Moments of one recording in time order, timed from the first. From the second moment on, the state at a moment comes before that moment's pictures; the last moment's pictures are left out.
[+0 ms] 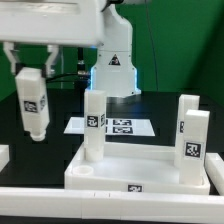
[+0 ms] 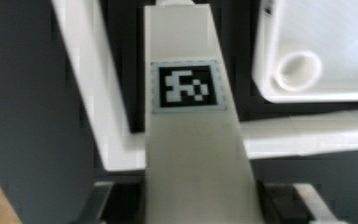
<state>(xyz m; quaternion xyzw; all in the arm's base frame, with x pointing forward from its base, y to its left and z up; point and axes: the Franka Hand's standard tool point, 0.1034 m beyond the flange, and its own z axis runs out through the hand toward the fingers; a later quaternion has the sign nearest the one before) 0.599 -0.138 0.166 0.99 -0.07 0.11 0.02</state>
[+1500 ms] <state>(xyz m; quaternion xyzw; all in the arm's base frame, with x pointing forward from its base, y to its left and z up) 0.625 -0.094 0.182 0.96 -0.05 0.27 0.05</state>
